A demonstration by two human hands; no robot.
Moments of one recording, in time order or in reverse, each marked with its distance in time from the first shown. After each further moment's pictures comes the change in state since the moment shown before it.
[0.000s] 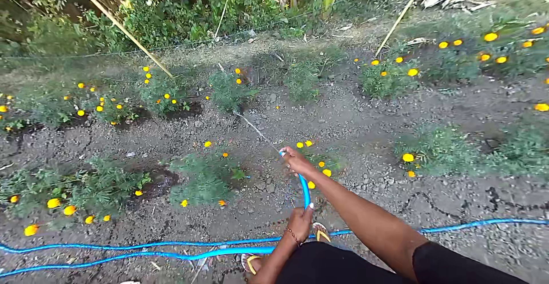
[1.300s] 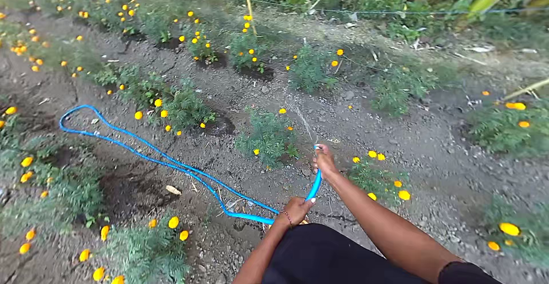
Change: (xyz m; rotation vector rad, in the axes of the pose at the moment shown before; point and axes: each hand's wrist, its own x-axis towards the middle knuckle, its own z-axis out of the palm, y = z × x) left_hand -0.144 -0.134 -0.214 0.000 0.172 0.076; right_hand 0.020 -0.069 0.277 0.217 0.151 0.069
